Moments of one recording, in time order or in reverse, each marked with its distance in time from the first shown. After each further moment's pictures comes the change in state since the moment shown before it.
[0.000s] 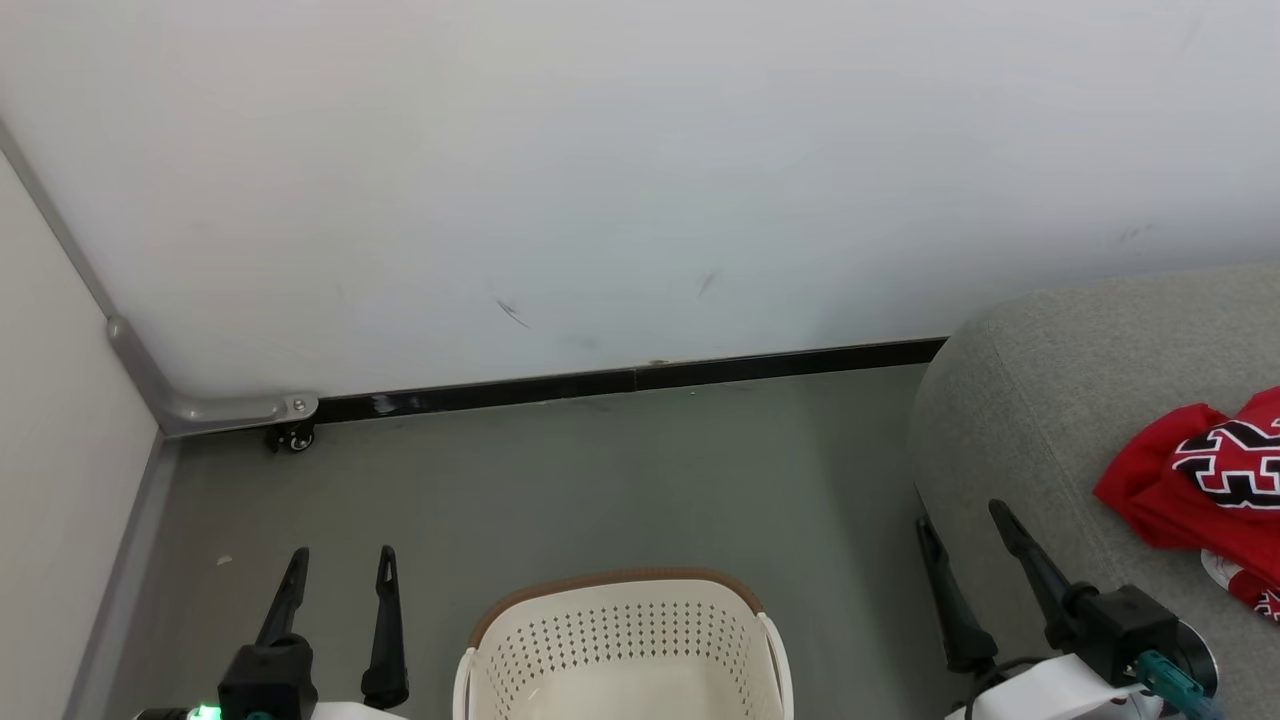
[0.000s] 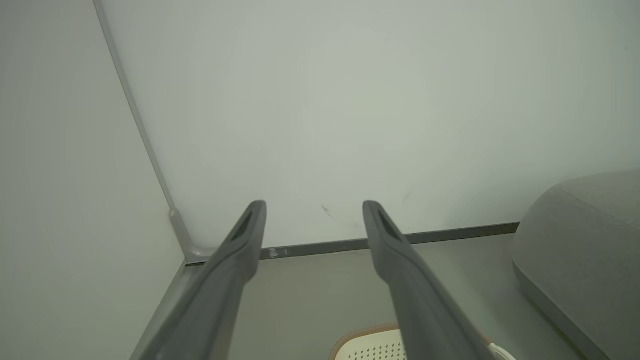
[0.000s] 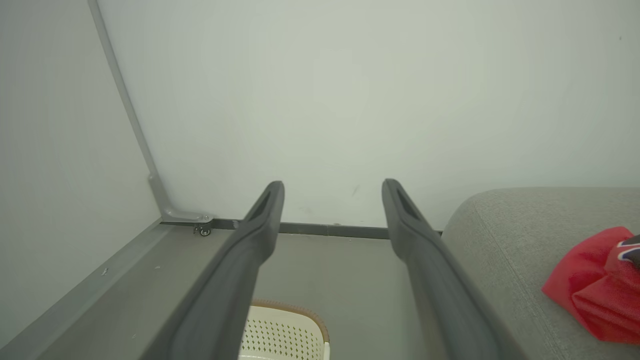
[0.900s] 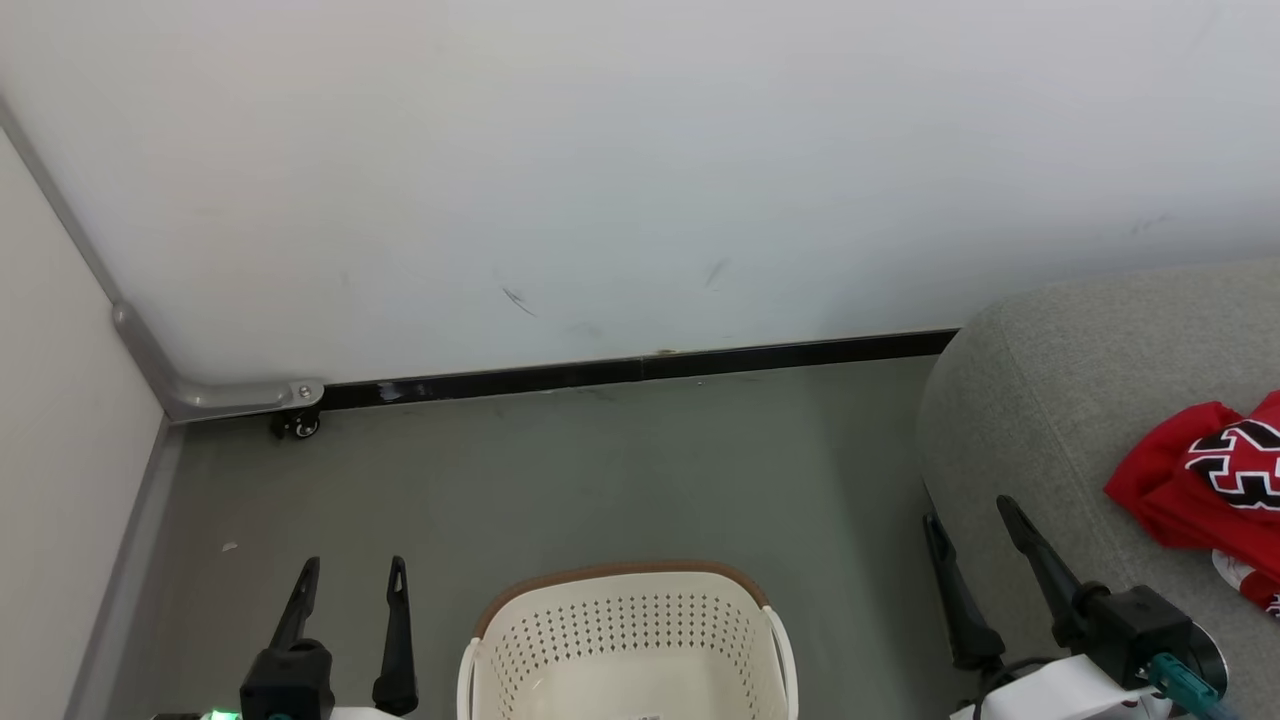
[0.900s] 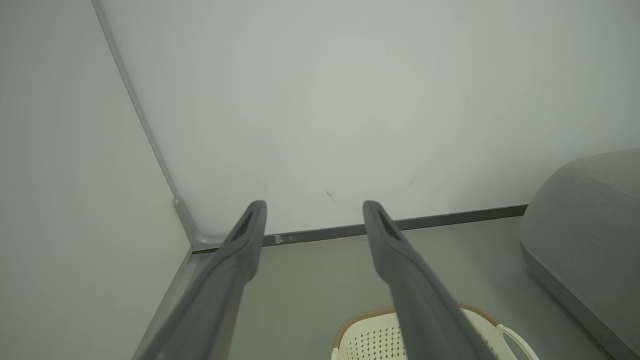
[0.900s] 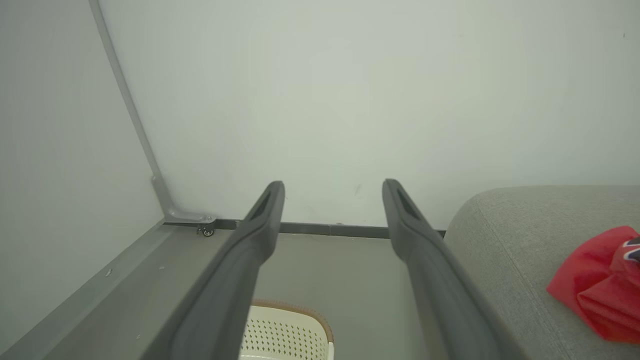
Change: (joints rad) left arm -0.006 -0.010 -0.017 0.041 0.026 0.011 0.000; right arm 0.029 0.001 -0.005 -0.061 0.012 0.000 0.021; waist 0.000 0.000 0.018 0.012
